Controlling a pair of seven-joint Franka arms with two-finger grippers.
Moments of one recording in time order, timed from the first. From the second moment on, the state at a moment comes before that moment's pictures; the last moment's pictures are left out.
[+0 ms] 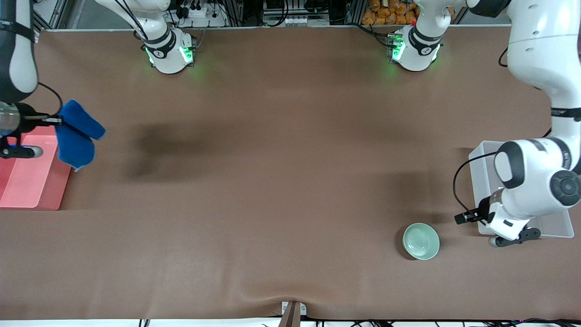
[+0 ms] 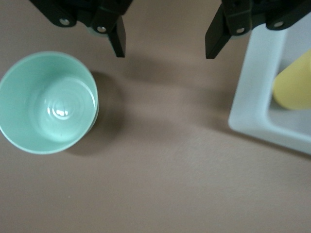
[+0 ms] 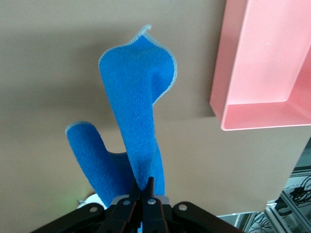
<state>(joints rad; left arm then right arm) -0.02 0.66 0.05 -1.52 -0.06 2.22 -0.19 -0.17 0.12 -0.05 -1.75 -0.18 1.47 -0.17</state>
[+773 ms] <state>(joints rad) -0.08 0.77 0.05 -1.52 -0.06 2.40 -0.37 -0.33 0.18 -0.05 -1.75 -0.38 1.67 -0.54</state>
